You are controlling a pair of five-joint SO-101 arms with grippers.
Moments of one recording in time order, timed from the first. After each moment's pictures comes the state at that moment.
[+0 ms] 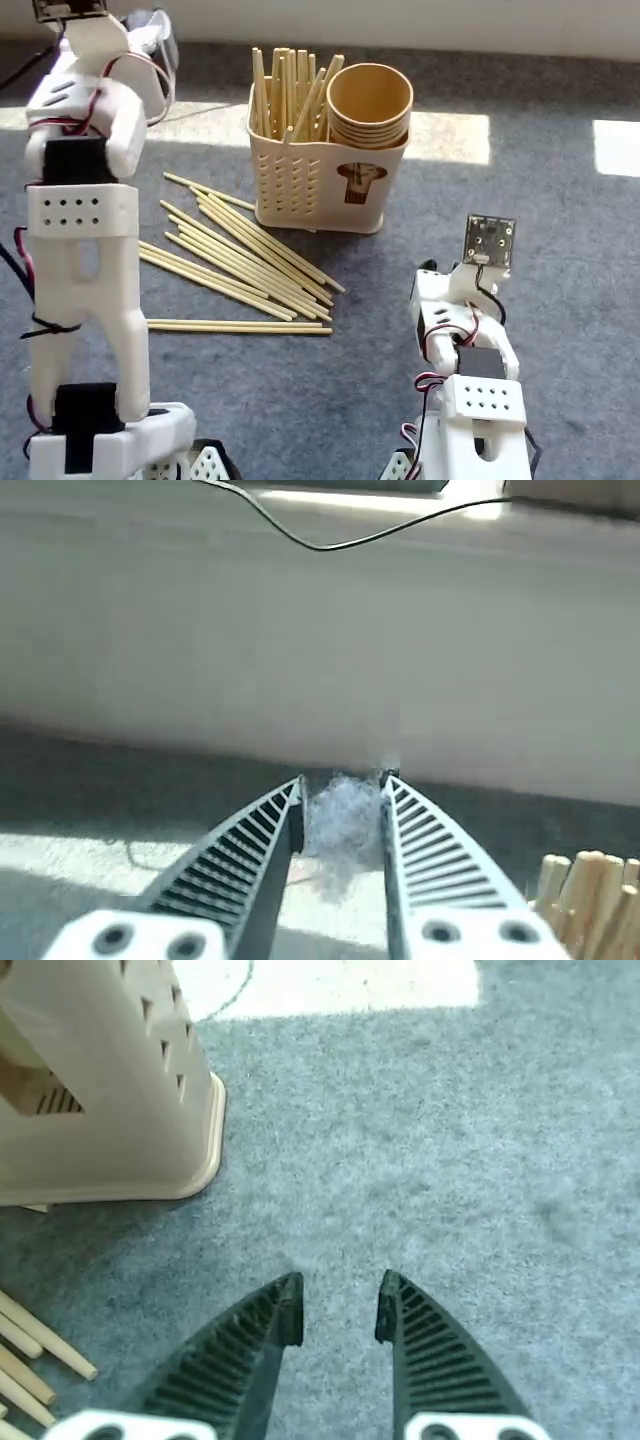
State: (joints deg) left arm -10.3 -12.6 -6.6 45.6 8.7; right arm -0.9 -63.2 82.1 27.0 -0.4
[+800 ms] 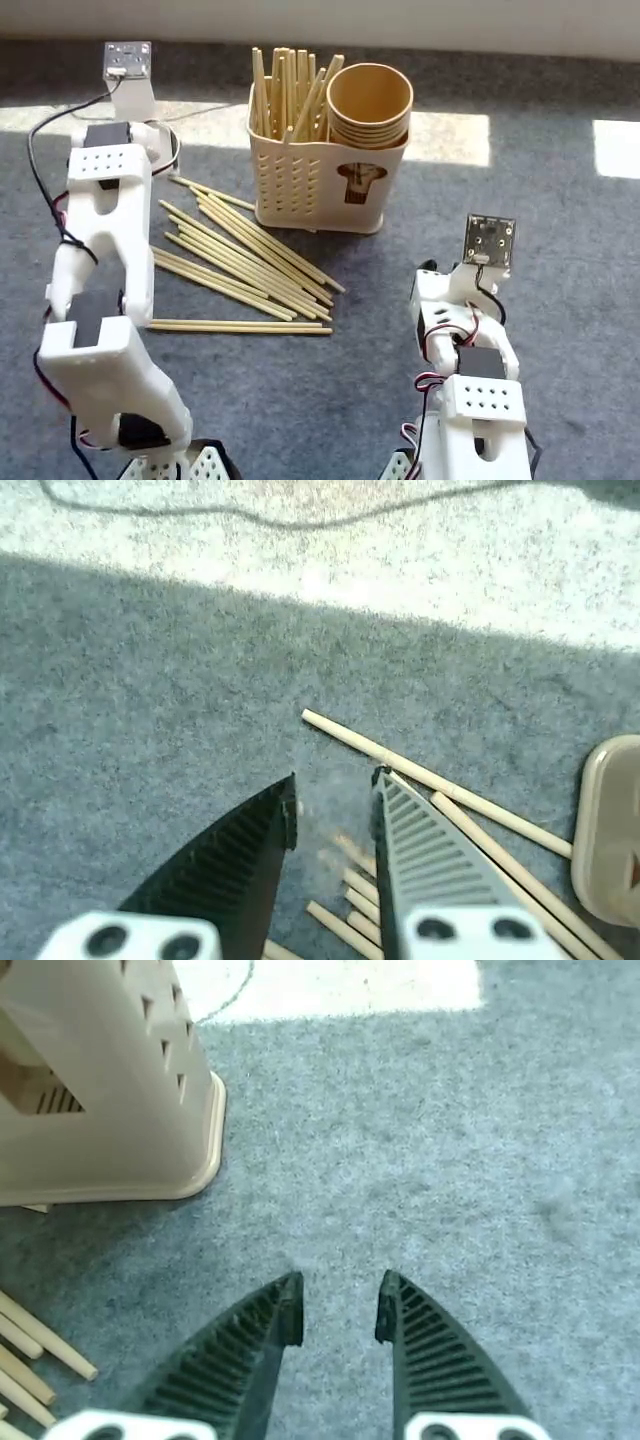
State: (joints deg) left arm -13.7 17.4 -5.8 57.7 2.8; right arm -0.9 -63.2 82.1 27.0 -0.4
